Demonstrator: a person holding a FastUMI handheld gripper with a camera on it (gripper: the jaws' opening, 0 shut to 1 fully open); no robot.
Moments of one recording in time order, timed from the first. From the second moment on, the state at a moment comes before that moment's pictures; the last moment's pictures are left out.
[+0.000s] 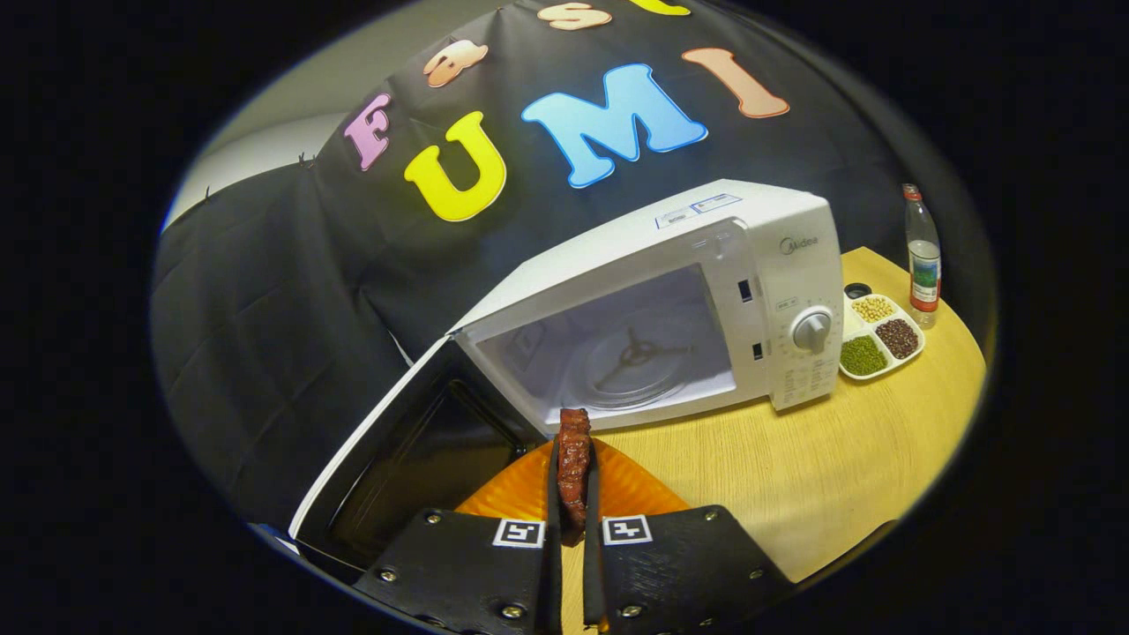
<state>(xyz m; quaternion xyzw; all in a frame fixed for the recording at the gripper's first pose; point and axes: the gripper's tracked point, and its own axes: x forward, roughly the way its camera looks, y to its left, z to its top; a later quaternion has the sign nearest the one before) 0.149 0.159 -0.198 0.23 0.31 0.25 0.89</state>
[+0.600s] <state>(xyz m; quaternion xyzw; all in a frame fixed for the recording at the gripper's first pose) 0.253 0.202 -0.254 0.20 0.29 0.22 0.91</state>
